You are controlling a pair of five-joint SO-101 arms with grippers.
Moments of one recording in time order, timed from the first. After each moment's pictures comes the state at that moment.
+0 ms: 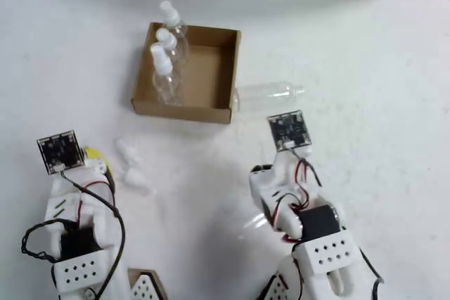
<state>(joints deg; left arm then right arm) -22.4 -91.9 97.7 37.2 3.4 -20.0 -70.3 73.2 56.9 -1.5</state>
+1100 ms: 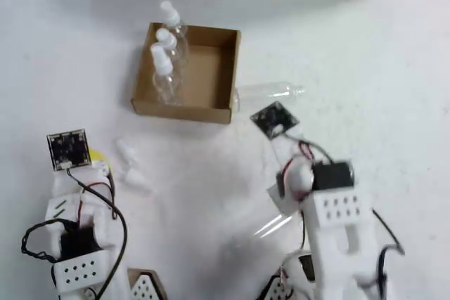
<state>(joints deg) -22.4 -91.9 97.7 38.2 -2.2 -11.6 -47.2 47.1 87.7 26.9</state>
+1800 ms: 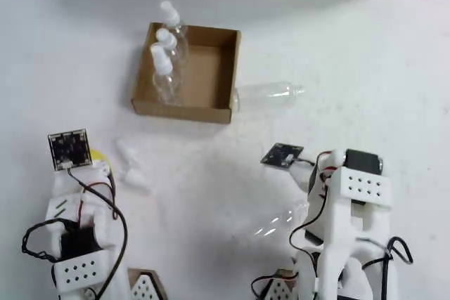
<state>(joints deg) -22.0 -91.9 97.7 38.2 -2.2 8.6 -36.6 53.4 94.3 67.1</state>
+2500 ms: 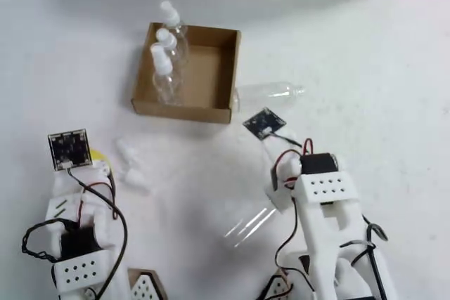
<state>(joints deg) -22.0 -91.9 97.7 38.2 -2.2 -11.0 -36.3 57.1 69.3 30.0</state>
